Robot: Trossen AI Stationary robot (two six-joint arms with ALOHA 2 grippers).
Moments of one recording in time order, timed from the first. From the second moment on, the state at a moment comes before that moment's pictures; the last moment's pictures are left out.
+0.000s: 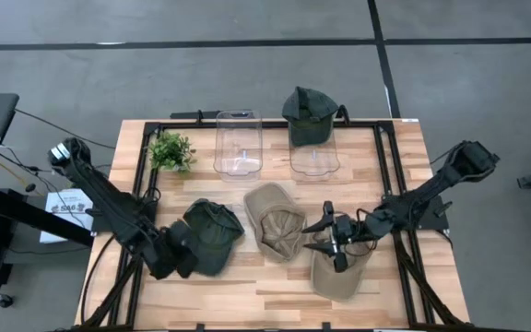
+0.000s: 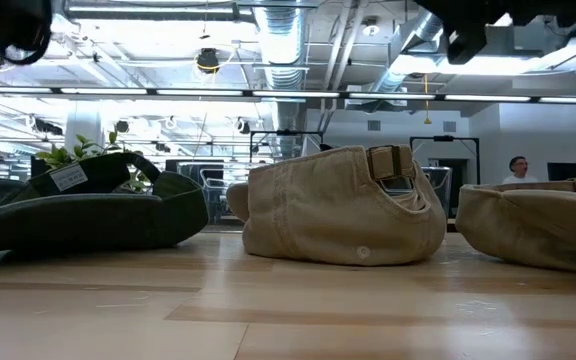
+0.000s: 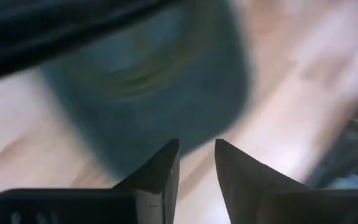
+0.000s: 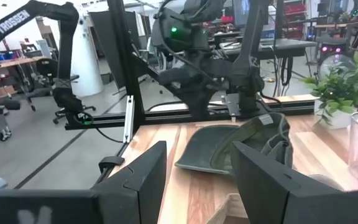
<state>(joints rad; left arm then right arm) -0.84 1.20 0.76 -0.75 -0.33 -1.62 0.55 1.30 0.44 0.84 0.40 0.10</state>
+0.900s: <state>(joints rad) -0.80 1.30 0.76 -0.91 -0.26 -1.71 0.57 1.41 0.44 0.98 0.34 0.10</state>
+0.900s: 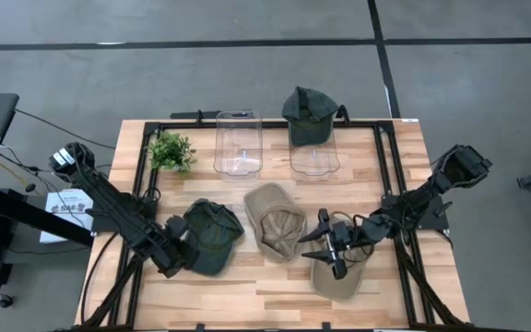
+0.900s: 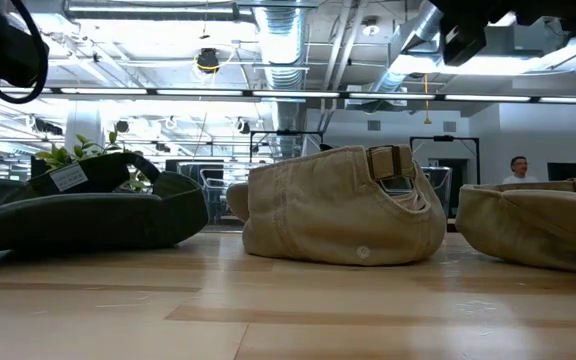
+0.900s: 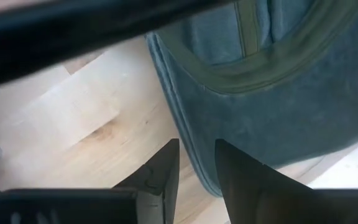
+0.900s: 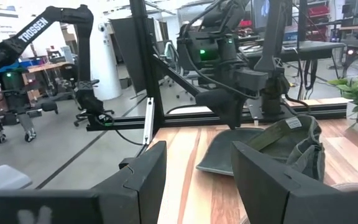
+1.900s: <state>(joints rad) -0.71 1.30 0.55 -0.48 -0.16 -1.69 0.58 1.41 0.44 0.98 0.34 0.11</state>
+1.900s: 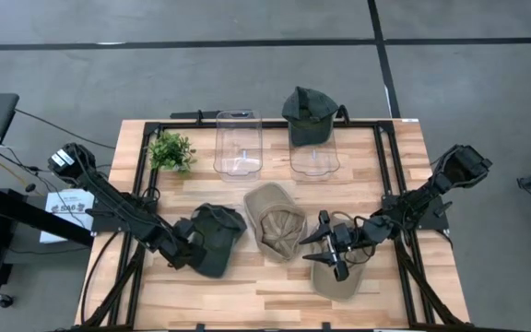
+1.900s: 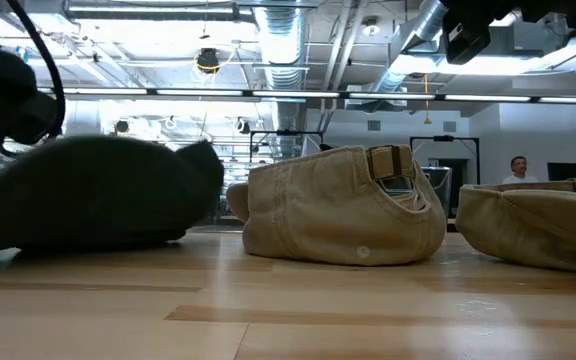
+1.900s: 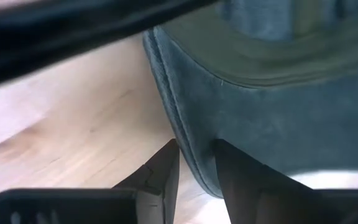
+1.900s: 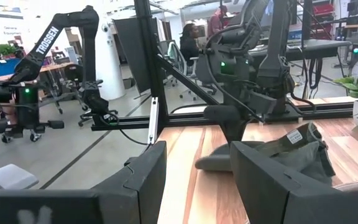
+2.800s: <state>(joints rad) -0.73 1.13 0.55 -0.30 -0.44 -1.53 0.58 1.41 0.45 0.98 0.34 0.07</state>
